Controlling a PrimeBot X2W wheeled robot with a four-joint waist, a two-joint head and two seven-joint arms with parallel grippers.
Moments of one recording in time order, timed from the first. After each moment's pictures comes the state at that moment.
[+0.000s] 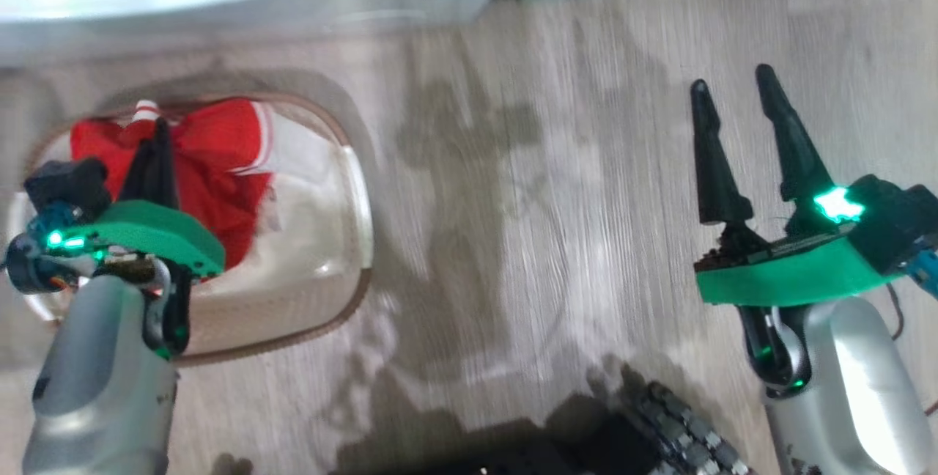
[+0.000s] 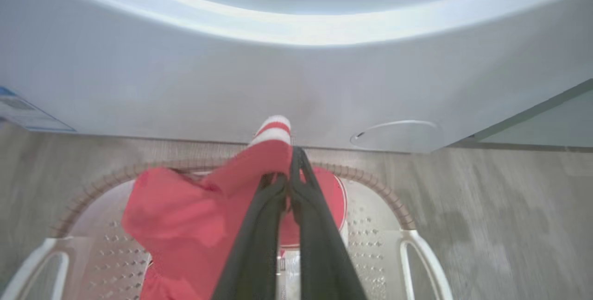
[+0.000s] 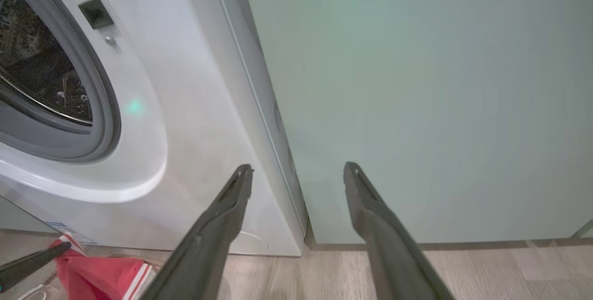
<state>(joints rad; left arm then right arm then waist) -0.51 0.22 -0.10 0.59 -0.41 0.01 -0.25 -0.25 -0.05 0.08 -0.03 0.29 0.13 -0.25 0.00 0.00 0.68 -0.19</state>
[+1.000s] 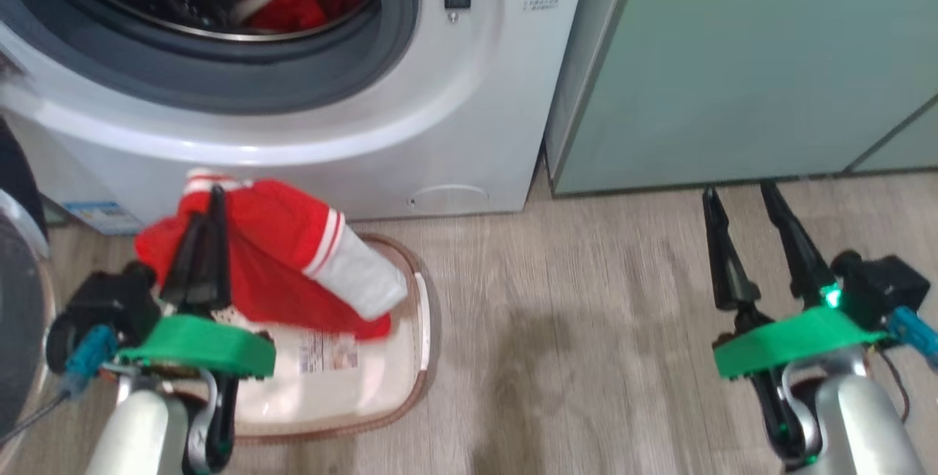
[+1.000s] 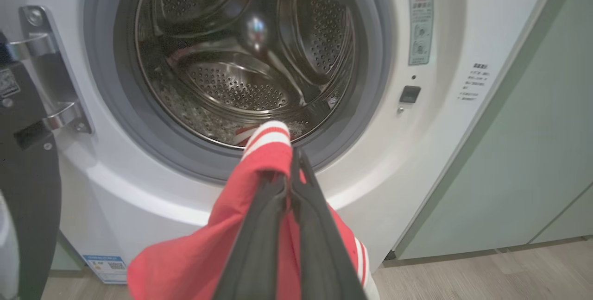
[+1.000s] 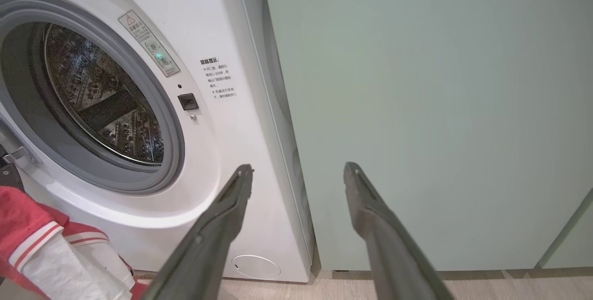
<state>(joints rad) -0.11 0.19 -0.13 -0.01 -0.35 0.08 -0.21 -0.08 -0.05 -0.01 0.06 0.25 0.13 -0.17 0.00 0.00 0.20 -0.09</state>
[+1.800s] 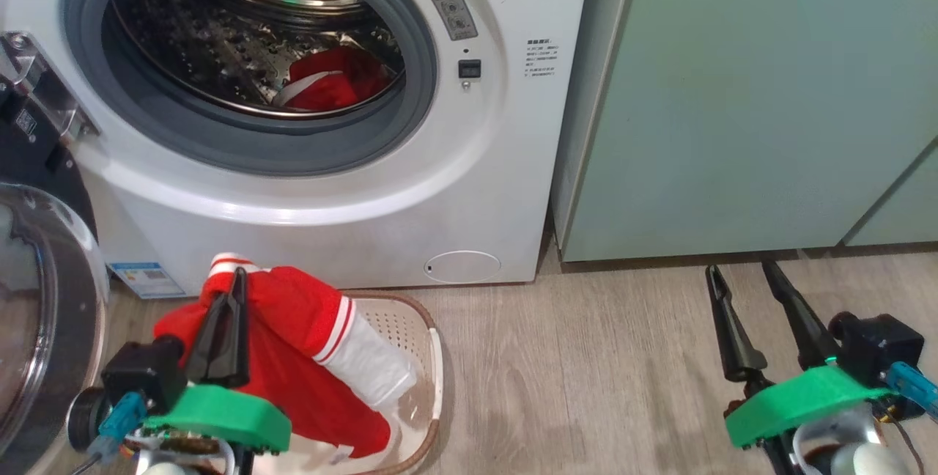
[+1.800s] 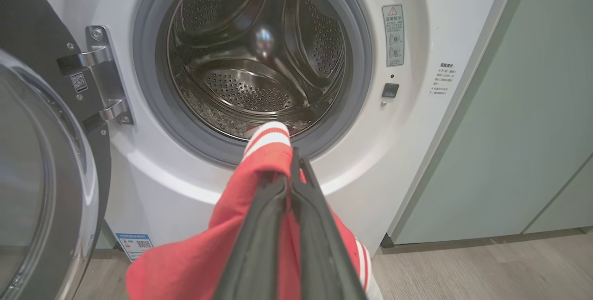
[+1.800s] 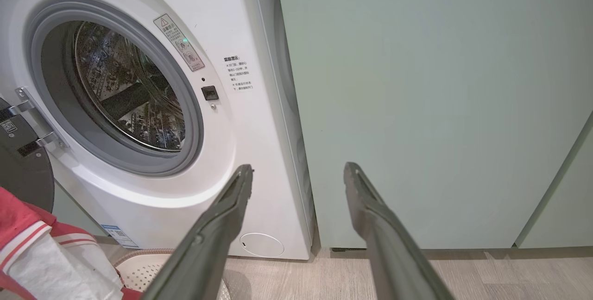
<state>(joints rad) 0.06 0.20 -0.17 -0.04 -0.34 0.11 -0.19 0.09 -0.05 -0.03 -0.02 0.24 0.13 -0.06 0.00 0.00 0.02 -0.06</state>
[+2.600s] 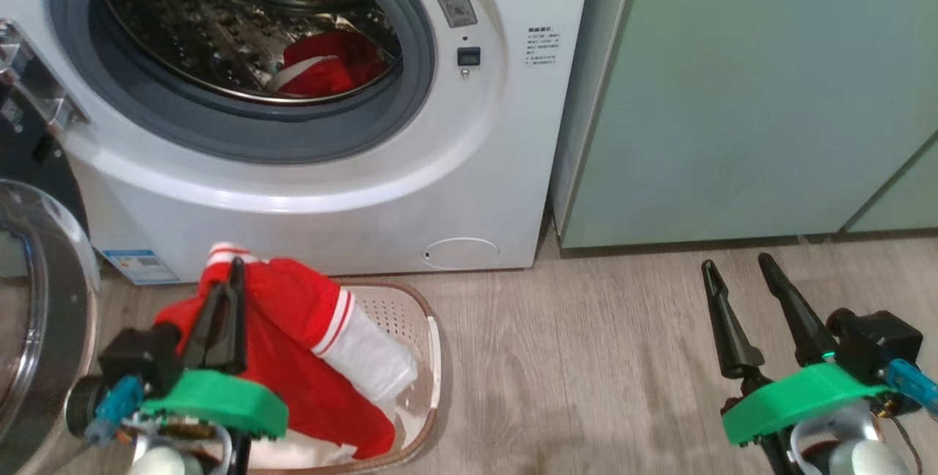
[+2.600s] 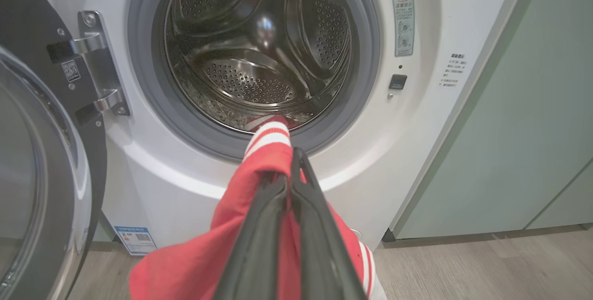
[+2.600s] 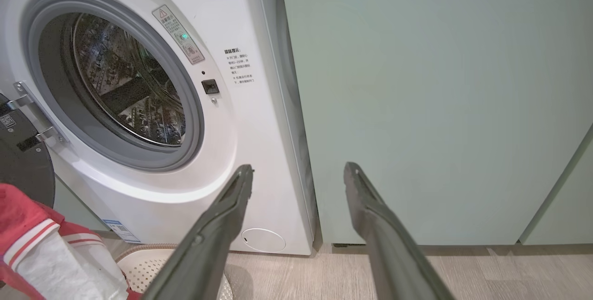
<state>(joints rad) 0.04 0.21 -0.17 -0.03 -0.35 0.12 -0.19 0.09 -0.05 -0.03 -0.04 0.25 0.13 -0.06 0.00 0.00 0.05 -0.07</state>
